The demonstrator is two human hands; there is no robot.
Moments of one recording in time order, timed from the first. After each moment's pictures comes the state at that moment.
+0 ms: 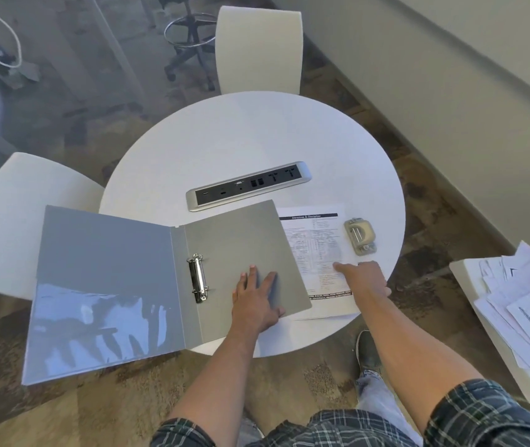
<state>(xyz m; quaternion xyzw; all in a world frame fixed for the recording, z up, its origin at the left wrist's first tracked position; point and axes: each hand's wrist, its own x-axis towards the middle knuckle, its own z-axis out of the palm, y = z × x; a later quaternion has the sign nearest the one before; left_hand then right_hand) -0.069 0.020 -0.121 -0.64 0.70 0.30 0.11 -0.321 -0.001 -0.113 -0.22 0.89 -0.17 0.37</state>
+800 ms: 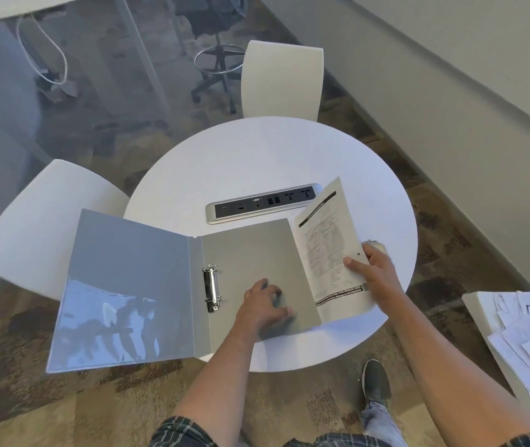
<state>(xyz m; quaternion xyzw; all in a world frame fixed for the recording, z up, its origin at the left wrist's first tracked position) -0.057 -0.001 -0.096 -0.66 0.62 0.42 0.01 -0.322 -0.011 -0.031 -0.38 0.64 -0.42 0.52</state>
